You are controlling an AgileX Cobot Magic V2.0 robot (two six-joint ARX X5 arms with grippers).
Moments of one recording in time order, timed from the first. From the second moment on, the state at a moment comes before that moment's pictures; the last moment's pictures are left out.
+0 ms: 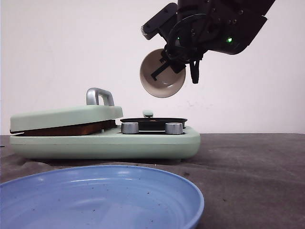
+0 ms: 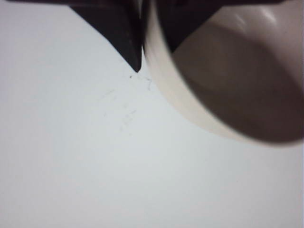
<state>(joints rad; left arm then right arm) -0.21 0.17 0.59 -0.57 0.08 -0.09 0.59 1.94 1.19 0.93 0.53 -0.68</state>
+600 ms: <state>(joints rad) -0.21 0.17 0.59 -0.58 0.08 -0.09 0.56 1.75 1.28 0.44 0.56 -0.49</state>
